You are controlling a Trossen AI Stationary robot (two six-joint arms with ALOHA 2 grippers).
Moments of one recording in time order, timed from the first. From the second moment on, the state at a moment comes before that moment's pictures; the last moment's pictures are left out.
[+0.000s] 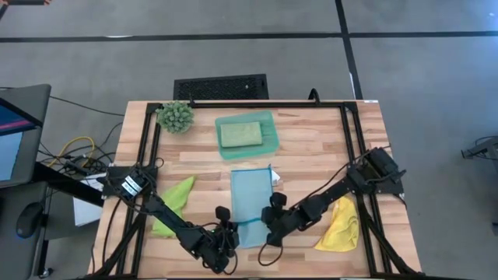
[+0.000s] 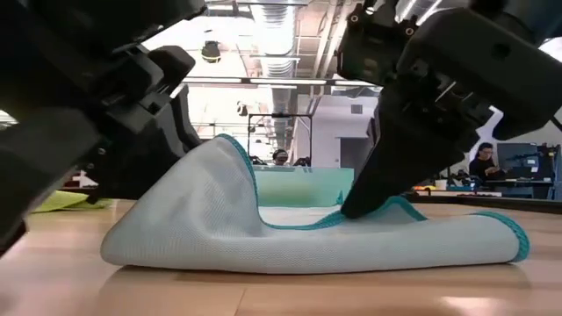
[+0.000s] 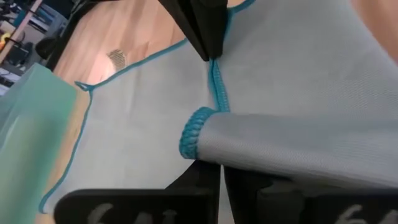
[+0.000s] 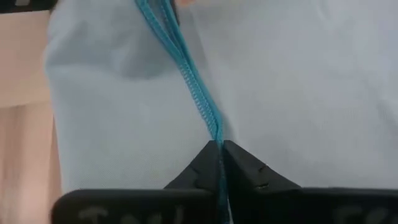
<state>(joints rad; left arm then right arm) -0.71 2.12 1.20 -0.20 -0.94 -0.34 0.53 1.94 1.06 -0.10 0.36 0.54</state>
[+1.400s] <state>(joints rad) -0.74 2.05 1.20 -0.40 -0.95 -0.70 0.52 1.93 1.07 -0.17 0.26 0.39</state>
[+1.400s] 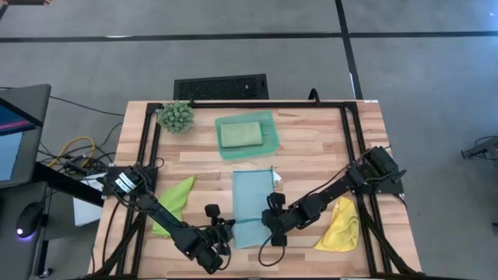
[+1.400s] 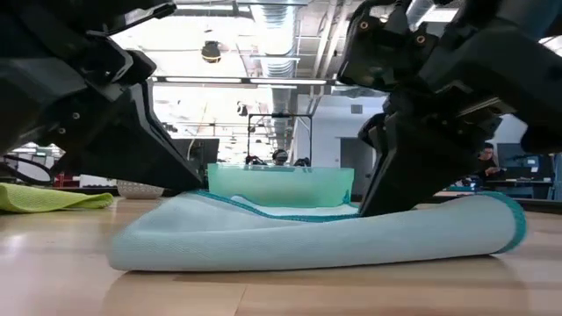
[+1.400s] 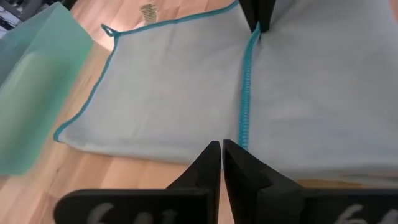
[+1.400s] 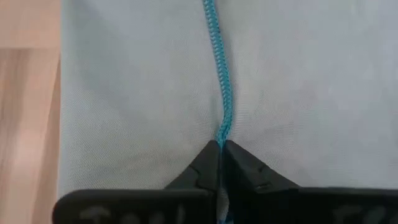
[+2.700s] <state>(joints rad) -0.69 2.05 1.19 -0.30 -0.82 -0.65 0.61 1.92 1.16 -0.44 0.26 0.40</state>
